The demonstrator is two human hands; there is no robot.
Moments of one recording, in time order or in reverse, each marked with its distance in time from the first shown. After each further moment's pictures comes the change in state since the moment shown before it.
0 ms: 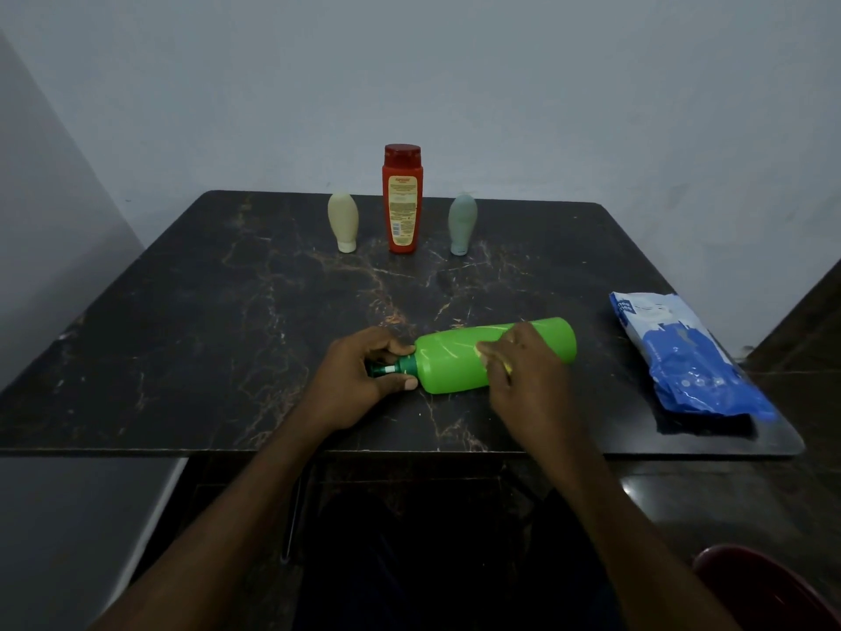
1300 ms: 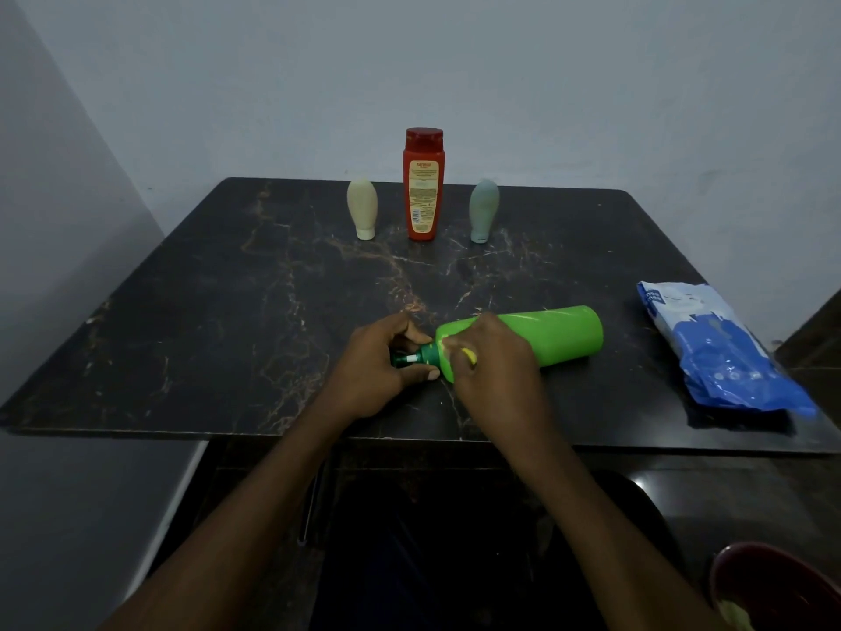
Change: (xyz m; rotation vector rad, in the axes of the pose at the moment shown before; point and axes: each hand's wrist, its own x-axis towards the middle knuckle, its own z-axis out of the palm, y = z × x) left_hand -0.001 0.005 0.000 0.041 -0.008 -0.039; right_hand 0.004 -0.048 0.032 0.067 -0.066 0.034
